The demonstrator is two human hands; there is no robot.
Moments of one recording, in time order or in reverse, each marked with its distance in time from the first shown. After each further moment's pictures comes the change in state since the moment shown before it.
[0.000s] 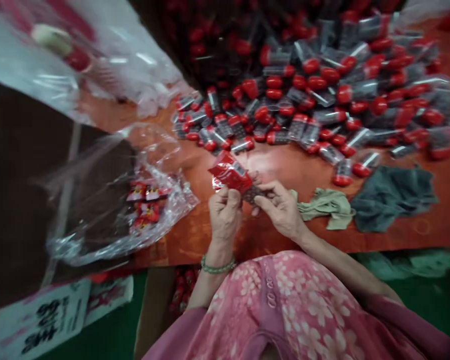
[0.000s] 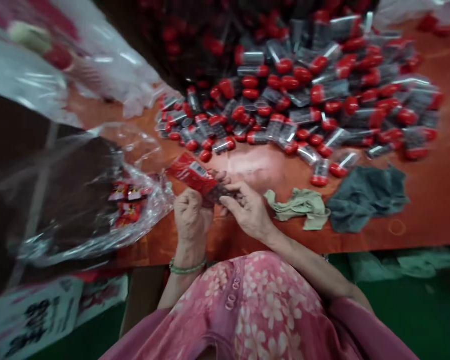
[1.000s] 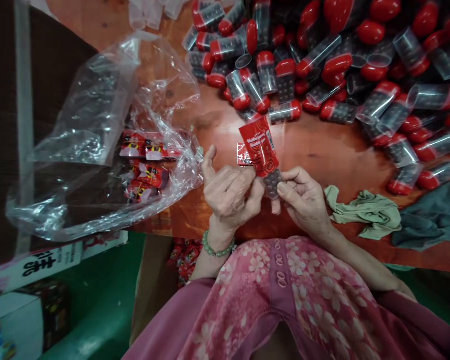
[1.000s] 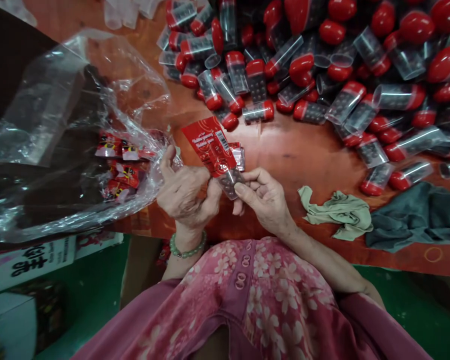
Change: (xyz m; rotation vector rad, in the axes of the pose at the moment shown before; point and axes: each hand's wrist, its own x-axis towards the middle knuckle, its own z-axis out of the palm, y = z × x) left_hand 0.012 0.016 -0.056 0.987 0.072 0.789; right_hand 0.014 0.011 0.034 0.132 -0.108 0.268
